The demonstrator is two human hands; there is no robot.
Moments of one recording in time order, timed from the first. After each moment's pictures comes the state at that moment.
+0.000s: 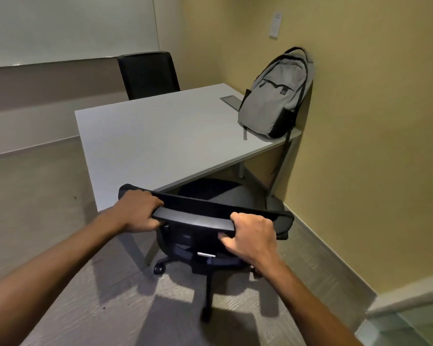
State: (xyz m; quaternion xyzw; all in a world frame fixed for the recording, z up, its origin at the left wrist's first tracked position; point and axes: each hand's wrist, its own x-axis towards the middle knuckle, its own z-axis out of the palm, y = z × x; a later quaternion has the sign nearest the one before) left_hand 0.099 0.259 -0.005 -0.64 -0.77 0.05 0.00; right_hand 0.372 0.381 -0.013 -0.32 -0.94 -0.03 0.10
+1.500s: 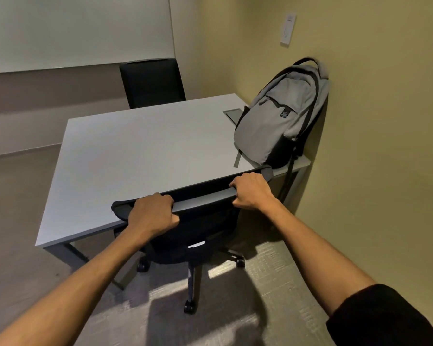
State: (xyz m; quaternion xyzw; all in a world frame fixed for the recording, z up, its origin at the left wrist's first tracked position) left_hand 0.173 0.560 -0.006 -0.41 -0.91 -0.04 -0.01; right_hand 0.289 0.797 -0.013 -0.17 -0.98 -0.03 0.03
